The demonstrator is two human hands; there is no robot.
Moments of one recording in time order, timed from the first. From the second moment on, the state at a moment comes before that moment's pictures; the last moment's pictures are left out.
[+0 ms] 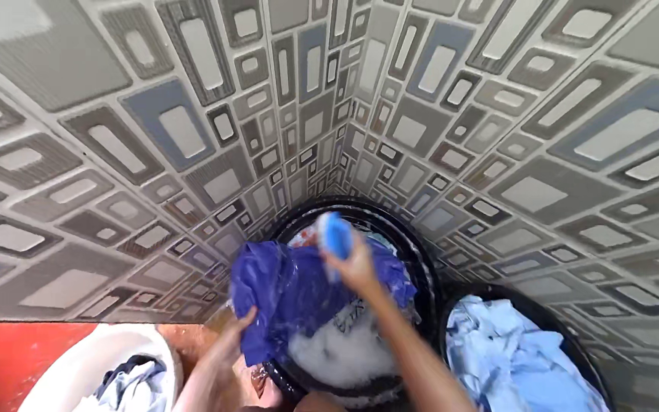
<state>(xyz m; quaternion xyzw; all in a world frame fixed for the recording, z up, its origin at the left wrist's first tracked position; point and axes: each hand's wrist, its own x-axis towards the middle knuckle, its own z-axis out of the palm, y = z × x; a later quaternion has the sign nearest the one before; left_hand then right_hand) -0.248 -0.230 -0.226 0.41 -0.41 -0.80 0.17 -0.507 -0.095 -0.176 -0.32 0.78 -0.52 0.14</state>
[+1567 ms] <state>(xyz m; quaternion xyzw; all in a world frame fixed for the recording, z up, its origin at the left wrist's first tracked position) -0.368 -0.163 -0.155 0.45 -0.34 -0.81 0.17 -0.428 -0.132 -0.163 -0.33 0.69 -0.64 0.00</state>
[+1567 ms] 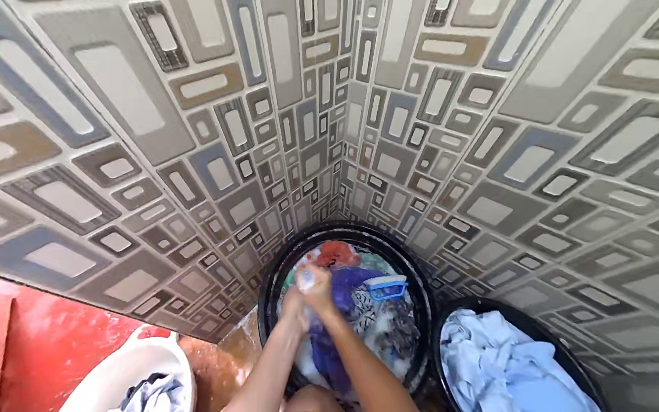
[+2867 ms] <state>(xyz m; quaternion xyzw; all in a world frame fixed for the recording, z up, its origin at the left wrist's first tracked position) -0.334 -0.146 -0.118 0.31 -0.28 -0.89 0.17 -0.413 -0.110 -0.156 -0.40 0.69 -0.59 -0.13</state>
